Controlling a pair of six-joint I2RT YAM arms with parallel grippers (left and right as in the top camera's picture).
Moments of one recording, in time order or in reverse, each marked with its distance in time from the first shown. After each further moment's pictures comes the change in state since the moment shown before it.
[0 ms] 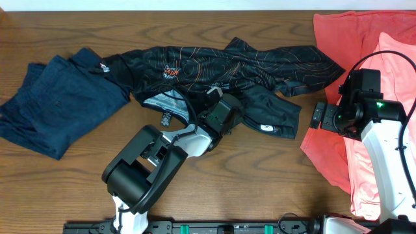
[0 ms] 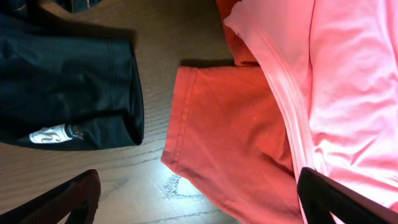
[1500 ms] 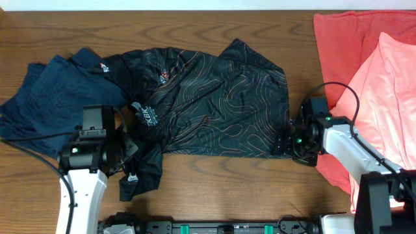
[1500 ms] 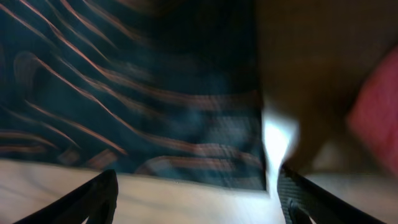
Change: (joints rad) left arm 0.750 -0.903 -0.043 -1.355 0.018 0.509; right arm 0.200 0.169 -0.339 0.270 -0.343 0.143
